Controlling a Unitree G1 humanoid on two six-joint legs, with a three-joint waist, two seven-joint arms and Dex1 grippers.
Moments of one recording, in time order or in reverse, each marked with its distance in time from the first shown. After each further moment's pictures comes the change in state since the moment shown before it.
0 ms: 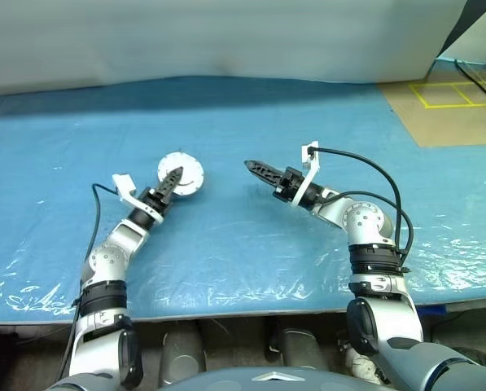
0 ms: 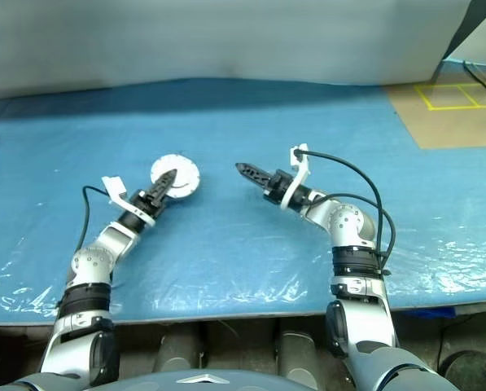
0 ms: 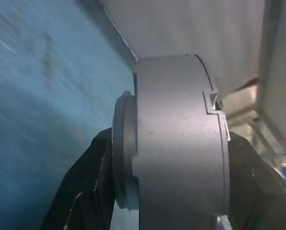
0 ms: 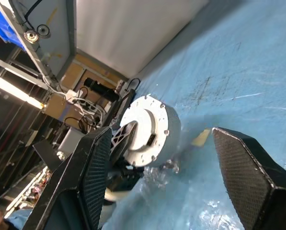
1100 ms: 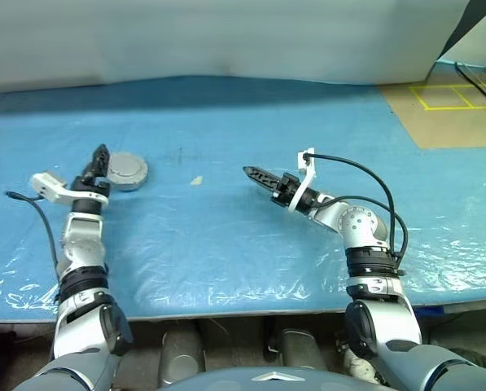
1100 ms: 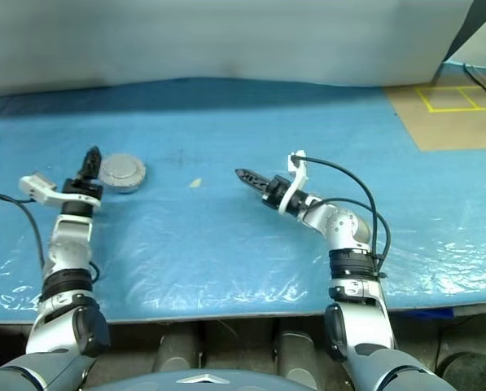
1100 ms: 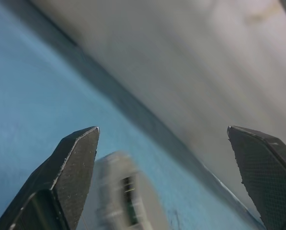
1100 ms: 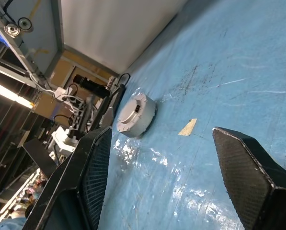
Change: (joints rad) left arm -0.096 0.111 0.220 0.195 0.095 -0.452 0.001; right arm 0.008 0.012 0.014 0.049 -0.035 -0.032 -0.004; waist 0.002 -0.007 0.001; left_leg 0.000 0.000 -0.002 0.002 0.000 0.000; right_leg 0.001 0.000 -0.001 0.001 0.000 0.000
